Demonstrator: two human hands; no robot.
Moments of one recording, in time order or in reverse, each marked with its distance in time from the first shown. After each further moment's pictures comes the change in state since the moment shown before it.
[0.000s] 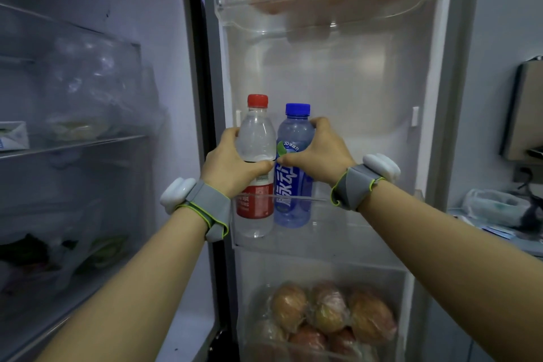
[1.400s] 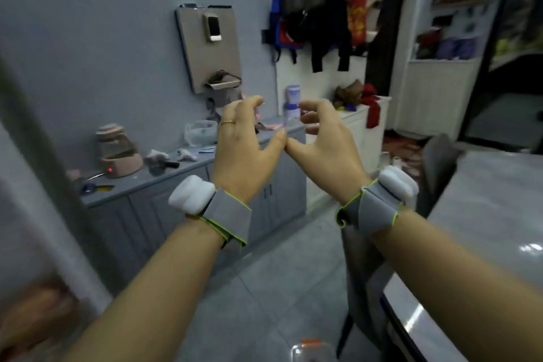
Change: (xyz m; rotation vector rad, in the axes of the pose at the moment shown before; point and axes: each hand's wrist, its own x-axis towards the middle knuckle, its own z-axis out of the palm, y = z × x) left_hand -0.275 0.287 0.276 -0.606 -0.558 0.703; right_hand -0.334 0.107 -0.324 -0.520 0.878 0.285
